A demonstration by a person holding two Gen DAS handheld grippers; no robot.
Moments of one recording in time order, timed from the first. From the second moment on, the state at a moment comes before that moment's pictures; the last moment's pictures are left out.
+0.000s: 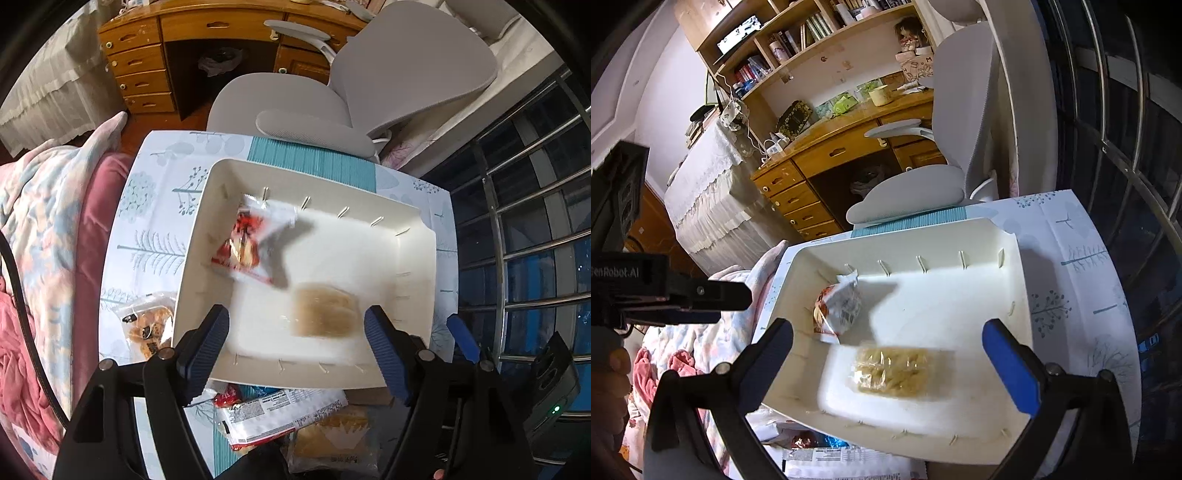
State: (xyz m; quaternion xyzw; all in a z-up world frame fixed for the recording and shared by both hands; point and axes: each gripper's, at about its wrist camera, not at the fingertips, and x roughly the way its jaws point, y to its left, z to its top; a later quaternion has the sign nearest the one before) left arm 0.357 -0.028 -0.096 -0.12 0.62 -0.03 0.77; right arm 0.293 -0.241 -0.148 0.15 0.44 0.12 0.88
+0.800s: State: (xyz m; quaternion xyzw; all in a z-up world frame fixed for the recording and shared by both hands) left arm 0.261 0.040 -0.078 -0.10 0.61 -0.14 0.77; right arm 0.199 -0.204 -0.120 0.18 0.42 -0.02 0.89
